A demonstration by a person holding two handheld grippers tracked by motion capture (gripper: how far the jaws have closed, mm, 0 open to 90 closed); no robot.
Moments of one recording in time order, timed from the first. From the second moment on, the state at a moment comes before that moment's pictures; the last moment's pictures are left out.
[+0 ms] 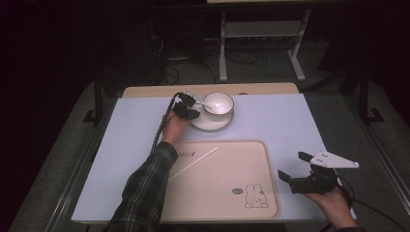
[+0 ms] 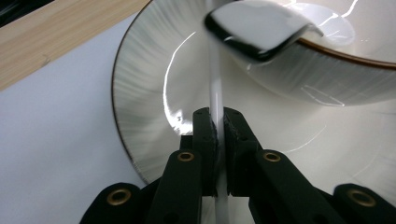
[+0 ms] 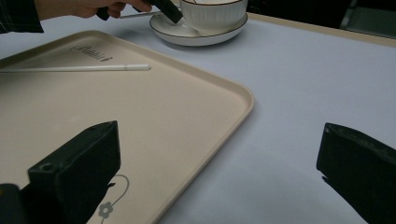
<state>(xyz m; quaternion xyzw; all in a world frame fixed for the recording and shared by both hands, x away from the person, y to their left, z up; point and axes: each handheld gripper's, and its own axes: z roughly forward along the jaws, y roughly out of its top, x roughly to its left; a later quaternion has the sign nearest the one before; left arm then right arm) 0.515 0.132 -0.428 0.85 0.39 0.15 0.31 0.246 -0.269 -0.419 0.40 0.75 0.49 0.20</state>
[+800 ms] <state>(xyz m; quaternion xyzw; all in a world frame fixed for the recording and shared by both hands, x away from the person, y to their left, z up) 0.464 0.219 -0.391 0.82 0.45 0.13 0.34 0.246 -0.268 -0.418 0.39 0.75 0.48 0.21</state>
